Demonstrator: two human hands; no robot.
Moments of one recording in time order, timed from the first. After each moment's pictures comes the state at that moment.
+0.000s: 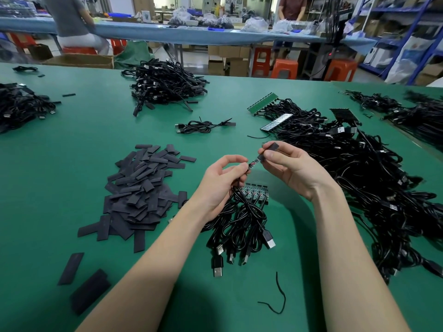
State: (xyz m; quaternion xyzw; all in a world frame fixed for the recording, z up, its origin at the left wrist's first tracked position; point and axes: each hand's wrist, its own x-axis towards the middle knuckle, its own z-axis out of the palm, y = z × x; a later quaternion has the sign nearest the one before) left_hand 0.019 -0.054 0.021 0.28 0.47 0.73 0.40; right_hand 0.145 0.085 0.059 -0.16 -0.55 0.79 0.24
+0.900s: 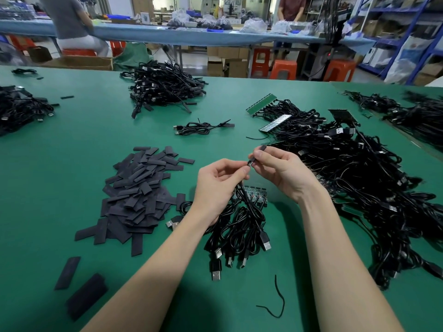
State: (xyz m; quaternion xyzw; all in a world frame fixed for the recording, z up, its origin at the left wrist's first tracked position) left_hand 0.026 -0.055 0.016 0.32 0.55 0.74 0.24; right_hand 0.129 0.076 0.053 -0.20 -0.53 0.79 0.25
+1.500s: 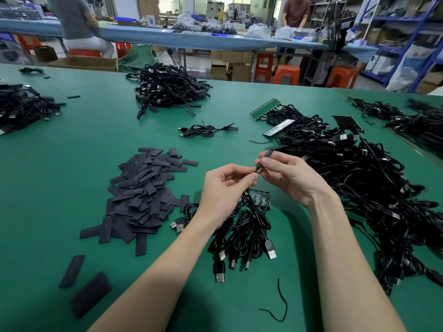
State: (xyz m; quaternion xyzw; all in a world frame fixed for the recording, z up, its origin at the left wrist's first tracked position) left_hand 0.031 -0.061 0.019 0.34 0.55 0.72 0.24; right_hand 0.137 0.081 0.055 -0.19 -0.54 0.79 0.21
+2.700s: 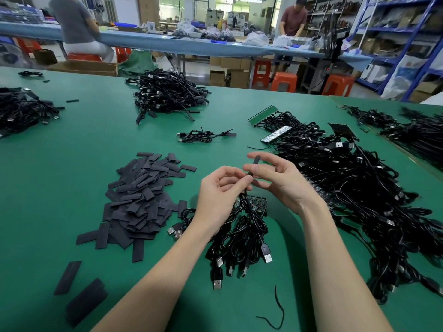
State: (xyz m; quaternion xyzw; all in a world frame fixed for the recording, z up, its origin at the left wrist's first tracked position) left_hand 0.026 -0.058 0.013 0.32 0.52 0.75 0.24; right_hand 0.130 0.069 0.057 -0.15 -0.62 0.74 0.23
